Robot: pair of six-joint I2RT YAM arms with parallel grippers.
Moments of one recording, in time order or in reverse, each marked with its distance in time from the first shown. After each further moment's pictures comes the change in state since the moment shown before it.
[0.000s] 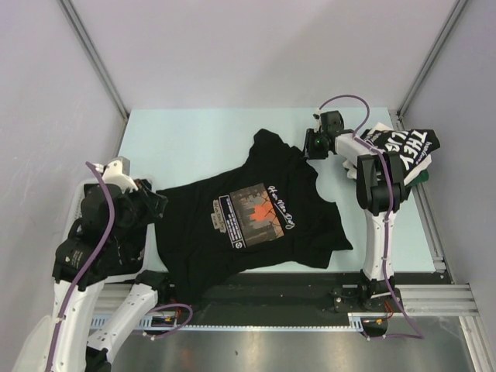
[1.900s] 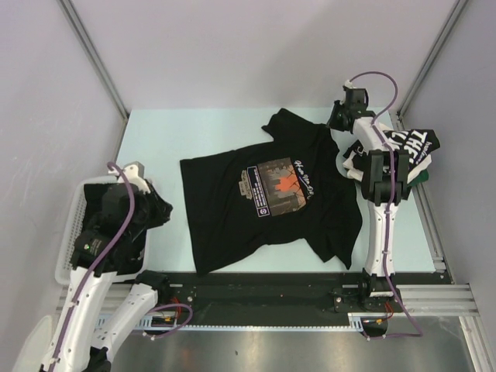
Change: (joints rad) left arm 0.000 0.010 -0.118 0.010 -0.023 0.003; right arm -0.152 0.201 0.438 -0.027 0.088 0.025
